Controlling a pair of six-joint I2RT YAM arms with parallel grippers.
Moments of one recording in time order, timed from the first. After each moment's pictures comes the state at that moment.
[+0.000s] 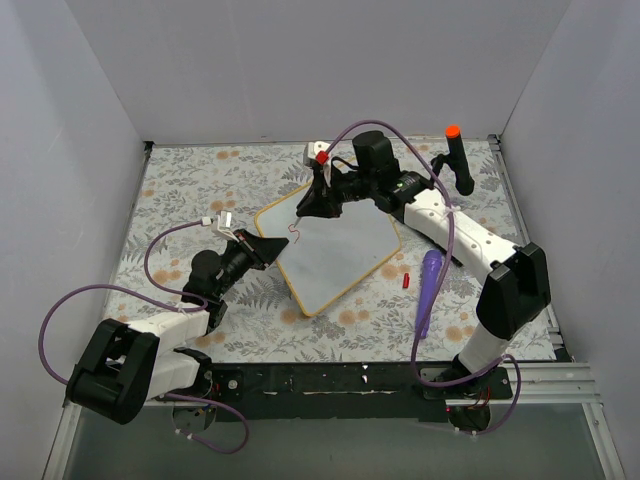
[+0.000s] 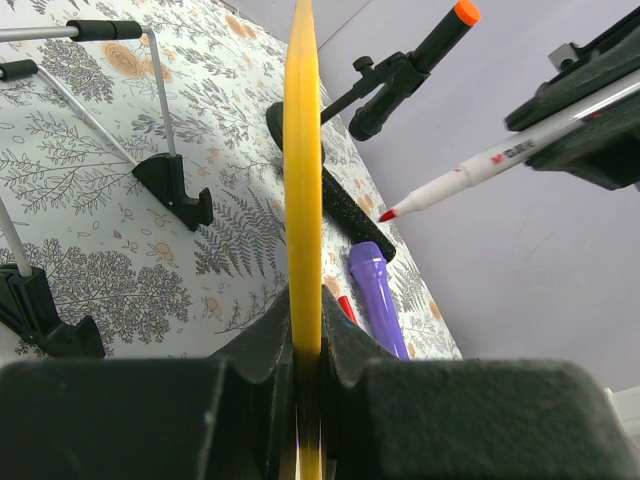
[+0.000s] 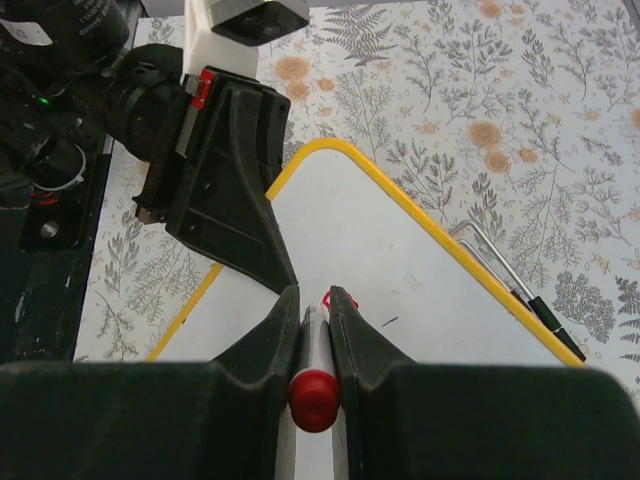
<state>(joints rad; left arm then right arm) -0.37 1.17 0.24 0.99 0.33 -0.87 0.66 1.67 1.52 -0.27 -0.88 -0.32</state>
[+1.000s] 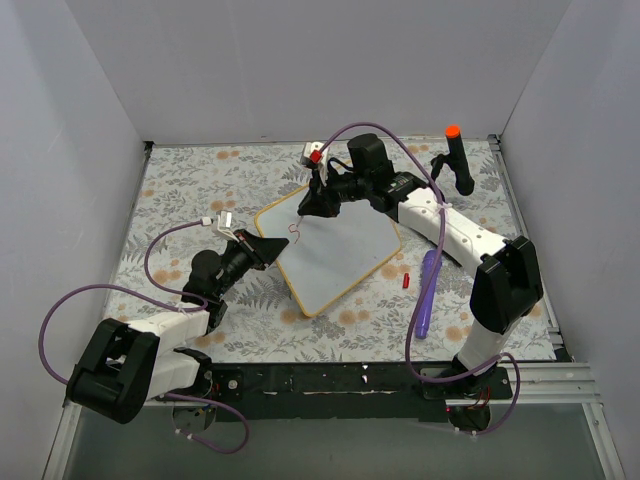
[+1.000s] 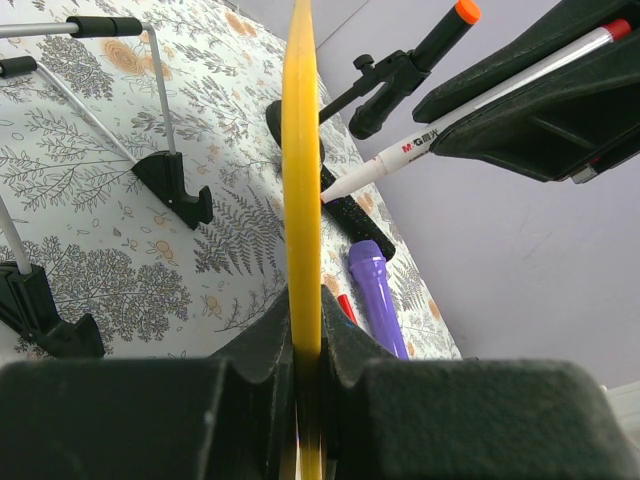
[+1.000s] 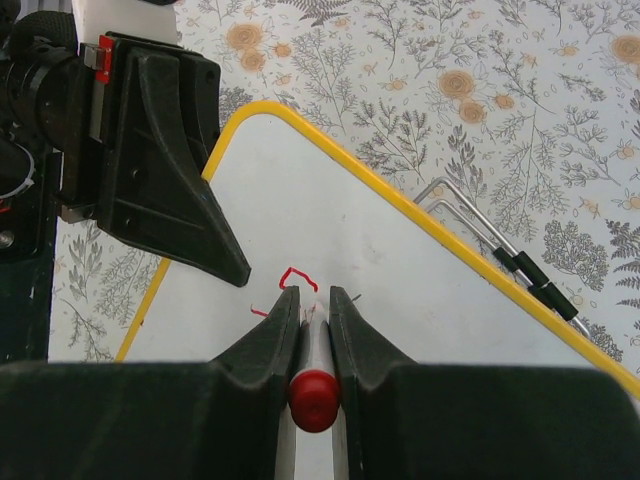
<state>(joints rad) -0.37 1.17 0.24 0.99 0.34 -0.87 0.66 1.73 1.52 -0.27 -0.76 -0.28</state>
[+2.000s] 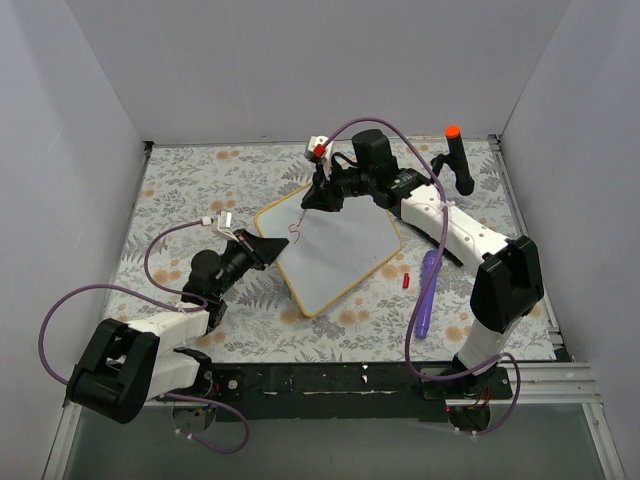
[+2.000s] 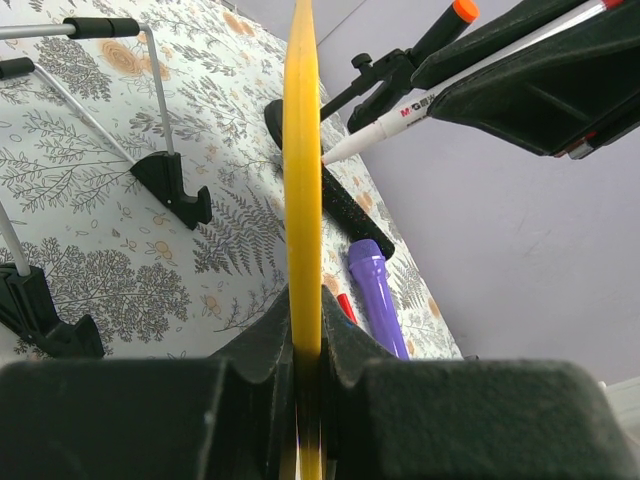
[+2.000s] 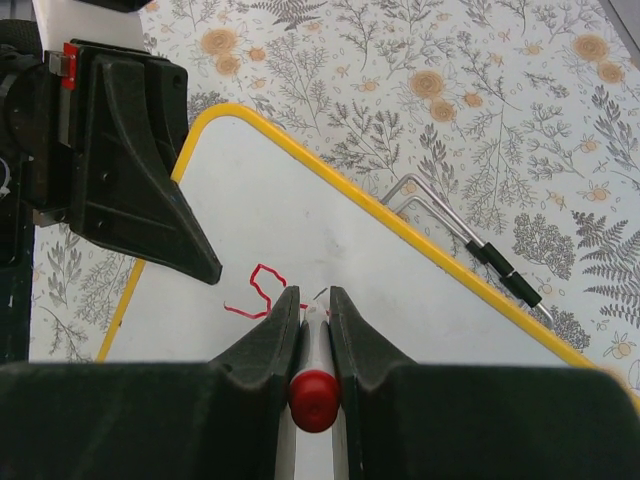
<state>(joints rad) -0.36 1.17 0.24 0.99 0.34 -0.87 0.64 1.73 1.54 -0.27 -0.74 -0.29</state>
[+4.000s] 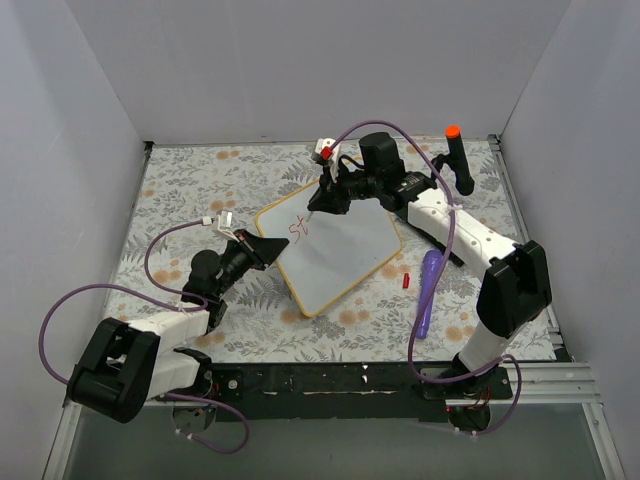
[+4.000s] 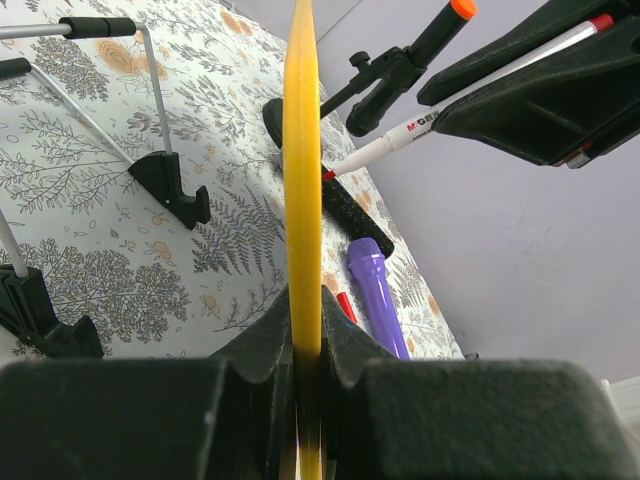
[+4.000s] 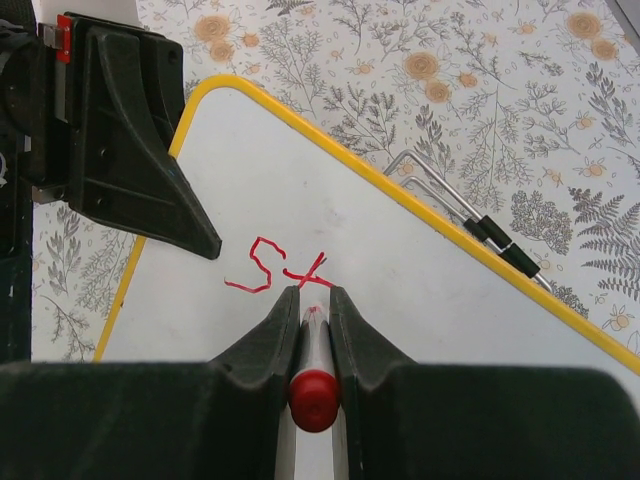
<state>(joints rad) -0.36 1.18 0.24 1.00 0.35 -0.87 0.62 1.68 1.48 -0.28 -0.73 -0.29</state>
